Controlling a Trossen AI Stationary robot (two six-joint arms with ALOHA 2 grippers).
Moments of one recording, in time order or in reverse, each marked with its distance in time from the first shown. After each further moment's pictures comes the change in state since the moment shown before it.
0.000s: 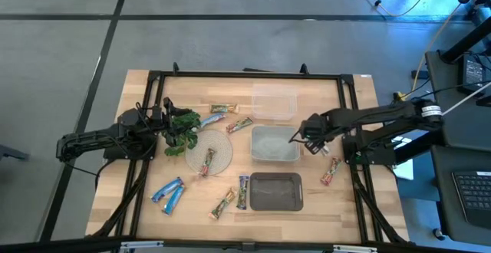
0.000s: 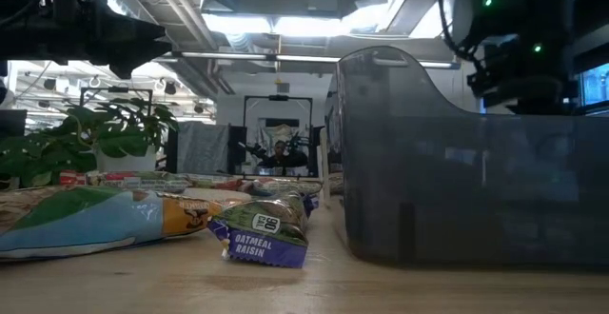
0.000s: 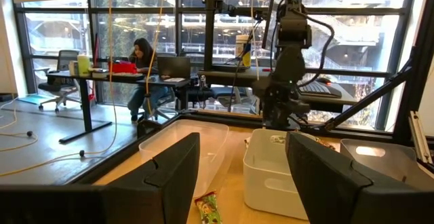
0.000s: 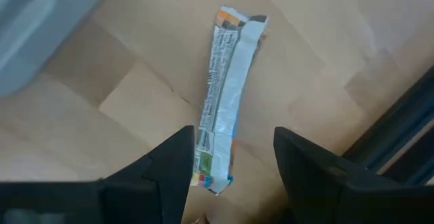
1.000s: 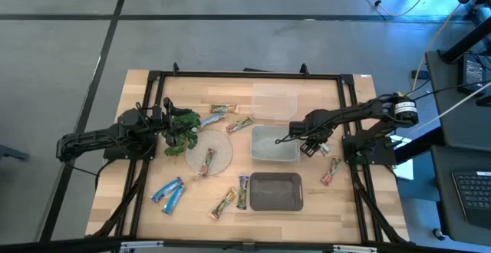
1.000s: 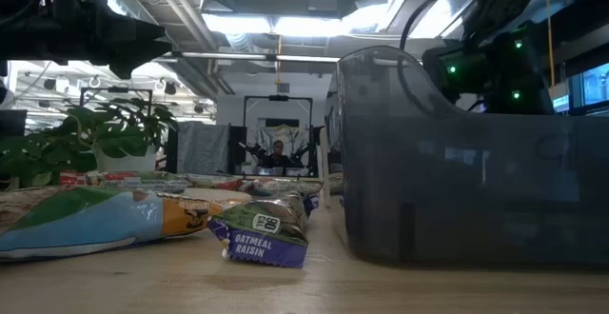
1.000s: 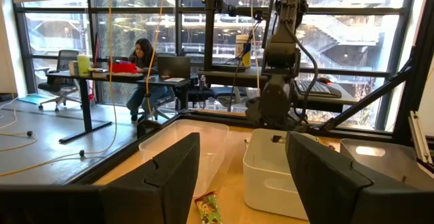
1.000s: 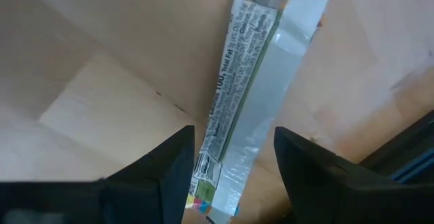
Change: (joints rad) left arm 0.000 0.000 0.000 0.000 0.000 0.000; right arm -0.081 0.292 0.000 0.076 -0.097 -0.132
